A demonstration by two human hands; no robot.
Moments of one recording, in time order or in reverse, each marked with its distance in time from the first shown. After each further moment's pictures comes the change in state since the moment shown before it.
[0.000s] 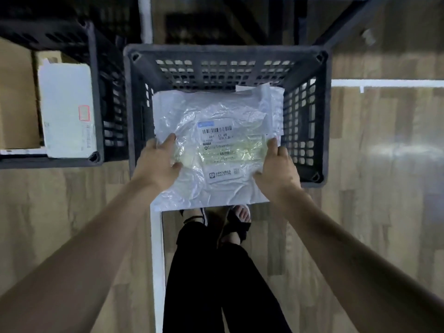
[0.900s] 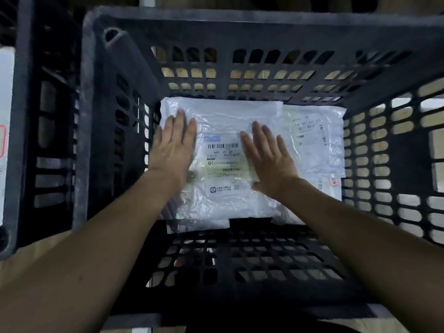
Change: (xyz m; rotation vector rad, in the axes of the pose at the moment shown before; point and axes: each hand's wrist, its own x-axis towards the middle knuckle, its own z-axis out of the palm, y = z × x) left_hand 0.247 -0.066 0.101 0.632 0.179 0.132; right_hand 0.257 -0.037 0.133 -0.631 0.162 -0.435
